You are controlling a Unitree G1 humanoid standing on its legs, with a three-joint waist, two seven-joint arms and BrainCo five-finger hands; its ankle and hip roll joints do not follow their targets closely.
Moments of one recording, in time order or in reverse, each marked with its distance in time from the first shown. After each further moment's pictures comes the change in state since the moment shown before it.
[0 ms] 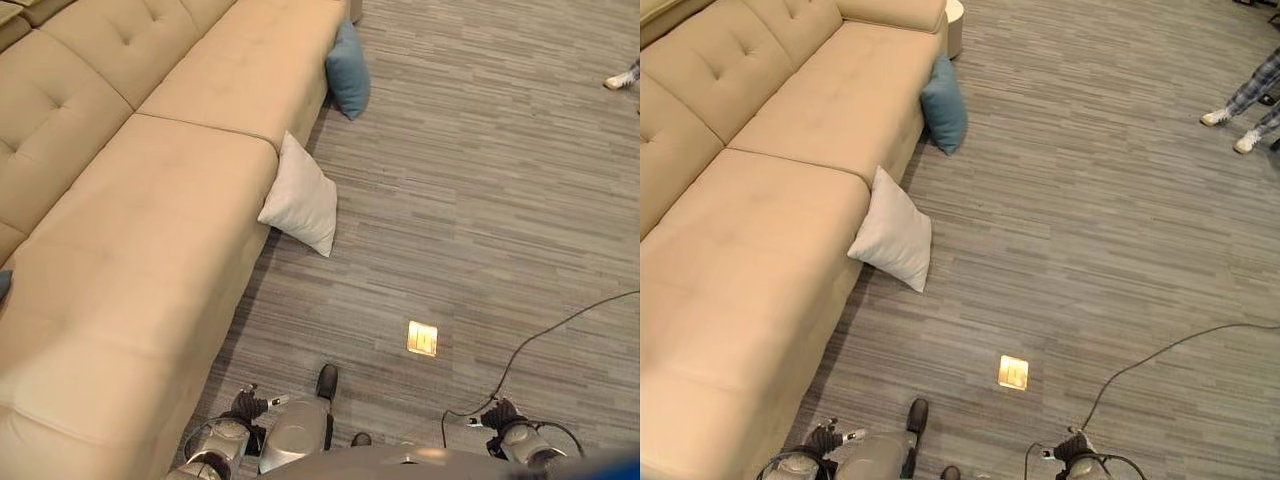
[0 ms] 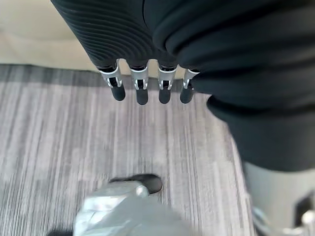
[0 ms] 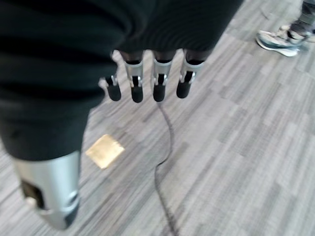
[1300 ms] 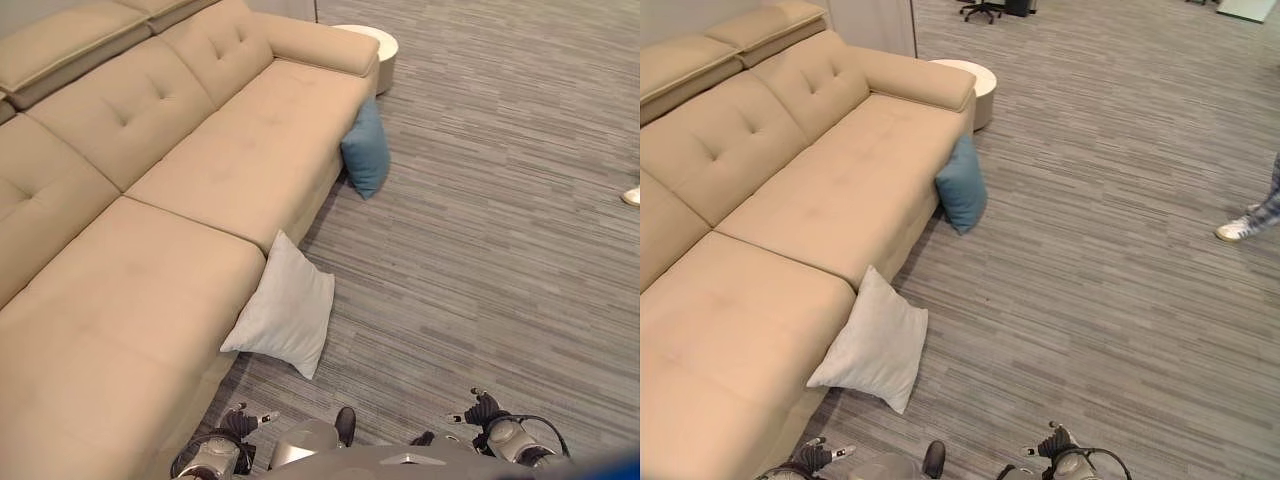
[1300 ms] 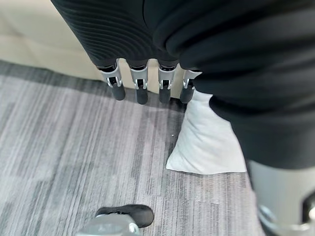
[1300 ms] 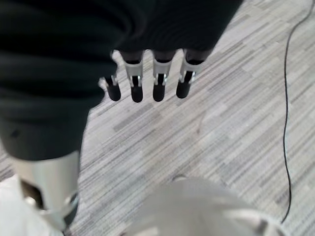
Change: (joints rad) left arm 0.032 0.000 -0.001 0.047 -0.002 0.002 -0.012; right arm 0.007 0.029 -0.018 0.018 -0.033 0.004 0.023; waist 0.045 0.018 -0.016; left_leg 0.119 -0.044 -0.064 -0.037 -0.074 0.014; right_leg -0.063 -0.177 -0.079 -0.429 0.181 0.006
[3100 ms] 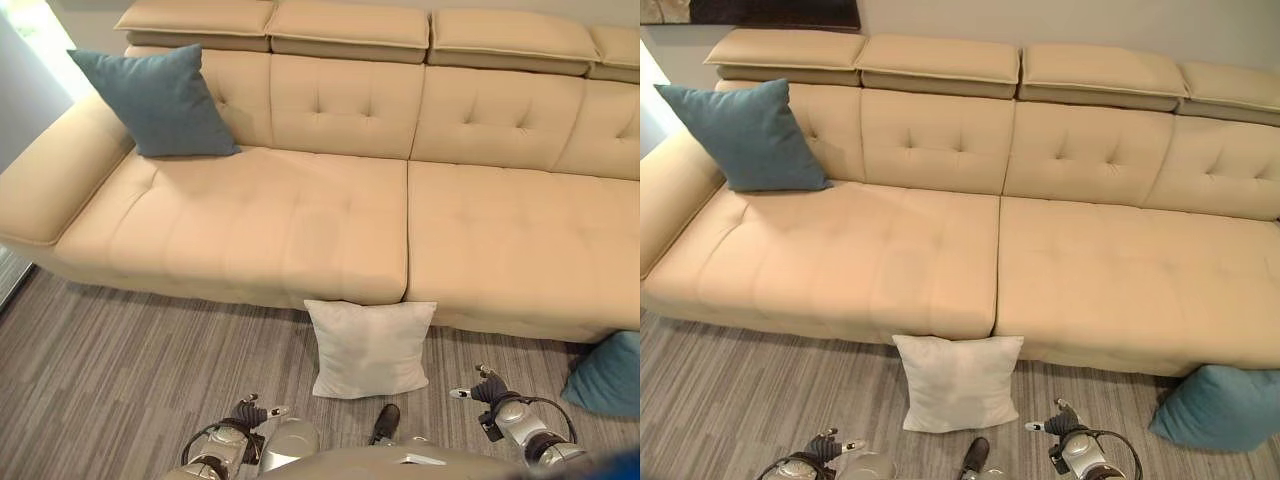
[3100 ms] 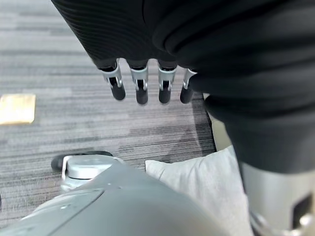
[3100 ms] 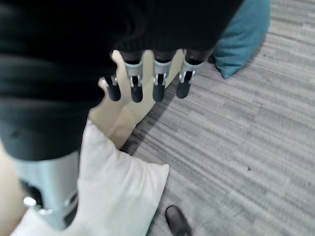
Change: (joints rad) left arm -0.058 -0.001 0.002 0.015 0.002 -0.017 -0.032; right arm -0.005 -0.049 -0.019 -0.062 0.081 -0.033 0.035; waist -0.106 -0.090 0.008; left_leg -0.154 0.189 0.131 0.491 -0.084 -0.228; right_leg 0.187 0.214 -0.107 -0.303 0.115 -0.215
